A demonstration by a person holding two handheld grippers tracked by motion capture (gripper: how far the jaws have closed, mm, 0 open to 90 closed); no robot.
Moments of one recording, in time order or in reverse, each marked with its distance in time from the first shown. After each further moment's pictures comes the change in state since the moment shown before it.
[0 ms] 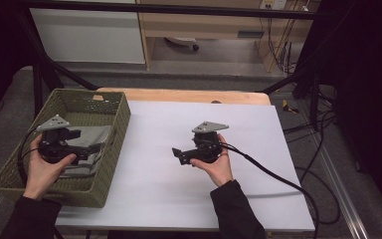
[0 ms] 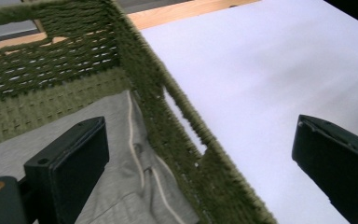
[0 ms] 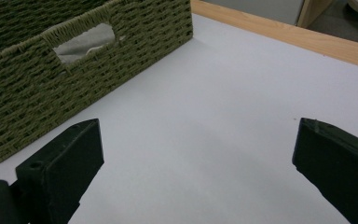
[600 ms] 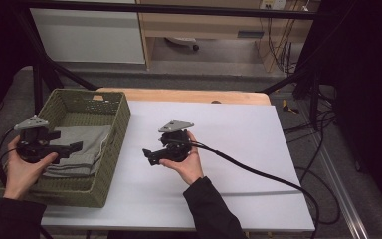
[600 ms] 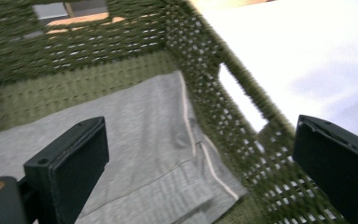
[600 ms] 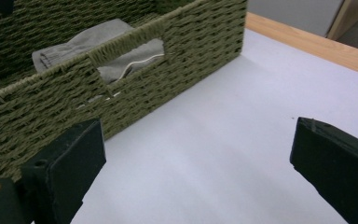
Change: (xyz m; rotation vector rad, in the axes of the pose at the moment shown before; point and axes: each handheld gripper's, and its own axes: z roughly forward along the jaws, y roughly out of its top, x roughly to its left) left arm 0.038 -0.013 -0.024 0.018 0.079 -0.059; right arm 0.054 0.026 0.050 -0.002 0.054 -0.059
